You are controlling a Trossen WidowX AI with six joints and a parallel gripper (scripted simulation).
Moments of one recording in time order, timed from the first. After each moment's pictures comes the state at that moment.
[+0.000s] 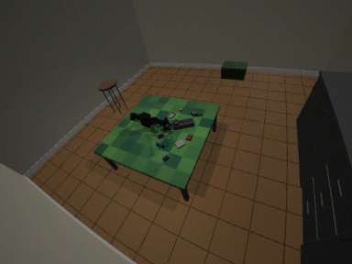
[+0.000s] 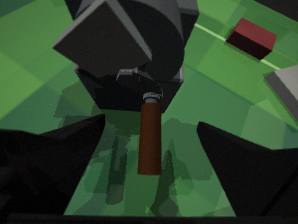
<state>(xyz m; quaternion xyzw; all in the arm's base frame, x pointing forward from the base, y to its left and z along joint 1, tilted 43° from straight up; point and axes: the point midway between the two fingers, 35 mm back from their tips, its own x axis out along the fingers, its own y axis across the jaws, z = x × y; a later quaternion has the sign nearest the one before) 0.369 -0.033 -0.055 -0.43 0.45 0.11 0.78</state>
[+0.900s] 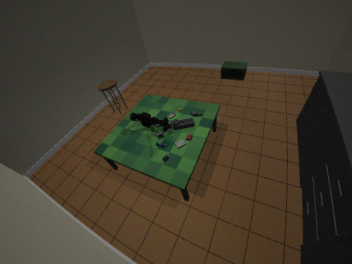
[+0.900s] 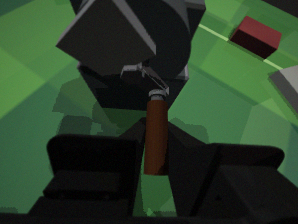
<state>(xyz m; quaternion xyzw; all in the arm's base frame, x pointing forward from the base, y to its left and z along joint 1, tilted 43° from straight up) 0.367 -0.034 -0.059 -0.42 0.45 0.12 0.78</state>
